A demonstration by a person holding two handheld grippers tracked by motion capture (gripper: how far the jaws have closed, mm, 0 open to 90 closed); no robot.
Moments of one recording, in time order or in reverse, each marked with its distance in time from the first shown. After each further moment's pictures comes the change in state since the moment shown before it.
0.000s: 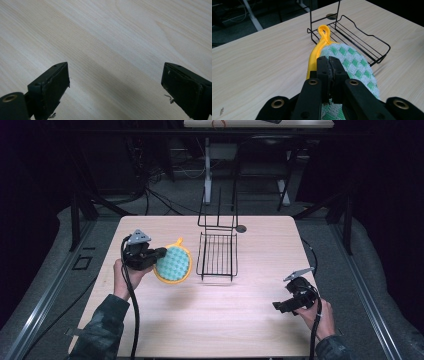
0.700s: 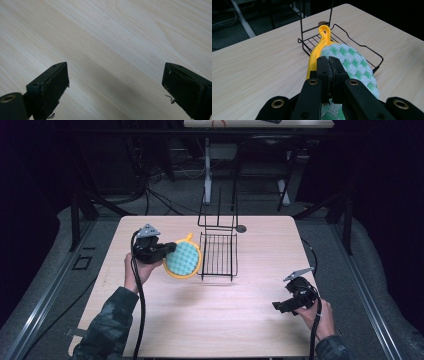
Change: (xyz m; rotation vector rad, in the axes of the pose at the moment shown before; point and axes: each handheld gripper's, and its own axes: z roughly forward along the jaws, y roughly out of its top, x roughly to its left) left arm -0.004 0.016 0.022 -0.022 -0.052 -0.005; right arm 0.000 0.000 0.001 -0.003 0.004 0.002
